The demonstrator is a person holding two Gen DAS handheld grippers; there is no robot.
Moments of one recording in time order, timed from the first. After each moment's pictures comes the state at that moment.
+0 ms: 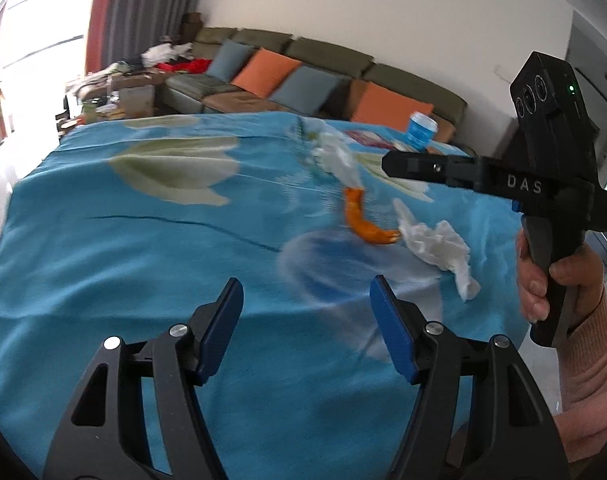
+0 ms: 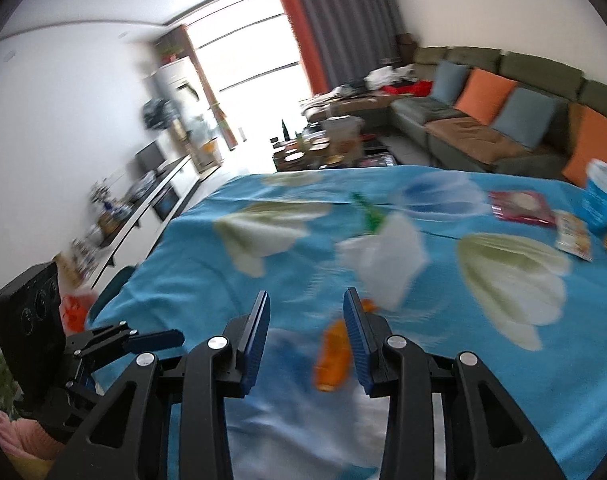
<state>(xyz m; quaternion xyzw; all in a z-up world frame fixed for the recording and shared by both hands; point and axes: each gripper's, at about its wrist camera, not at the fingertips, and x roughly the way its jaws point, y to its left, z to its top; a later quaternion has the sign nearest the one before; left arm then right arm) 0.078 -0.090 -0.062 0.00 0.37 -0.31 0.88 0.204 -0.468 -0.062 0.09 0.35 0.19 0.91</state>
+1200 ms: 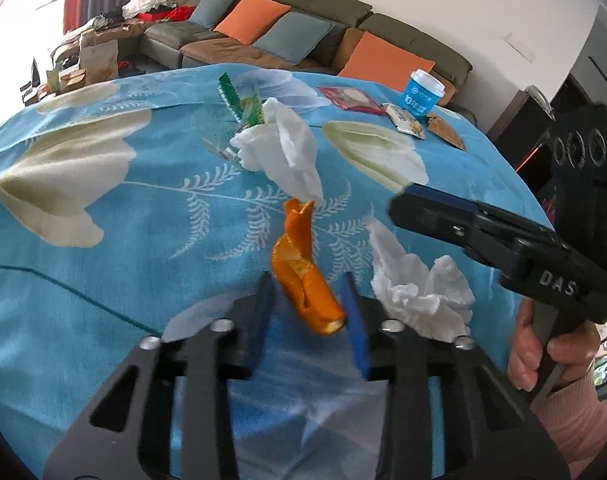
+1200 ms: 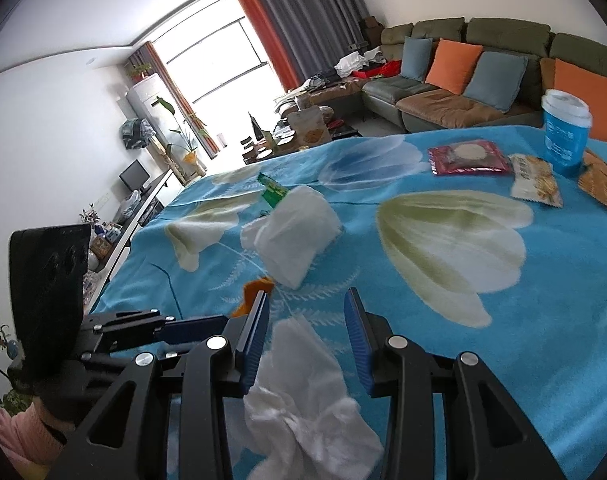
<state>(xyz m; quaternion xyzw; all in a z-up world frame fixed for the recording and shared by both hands) 0.143 -0.180 -0.081 0.00 0.47 -0.32 0.83 0.211 -0.534 -0.098 0.15 0.38 0.17 0.90</state>
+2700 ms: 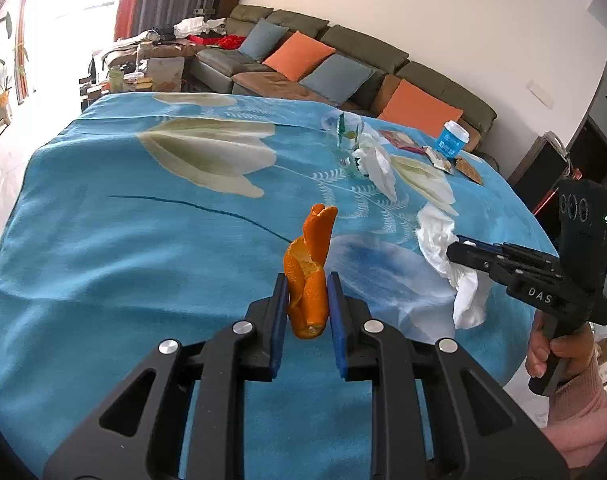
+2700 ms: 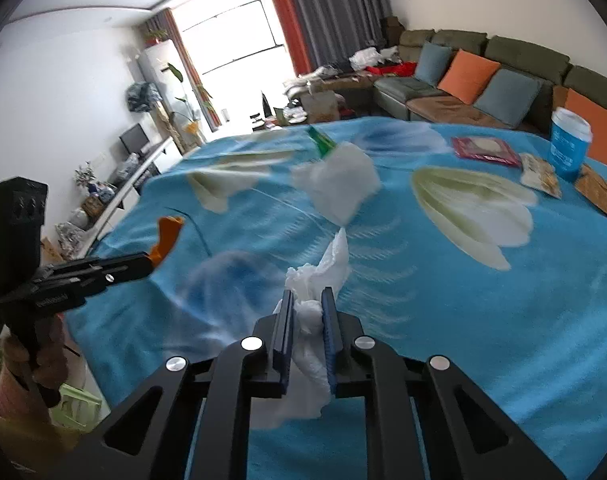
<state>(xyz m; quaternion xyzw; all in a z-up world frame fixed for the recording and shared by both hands) 0.088 -0.055 -0.054 -0.04 0.41 -0.25 0.87 0.165 -0.481 -0.094 0.07 0.39 0.18 0.90</state>
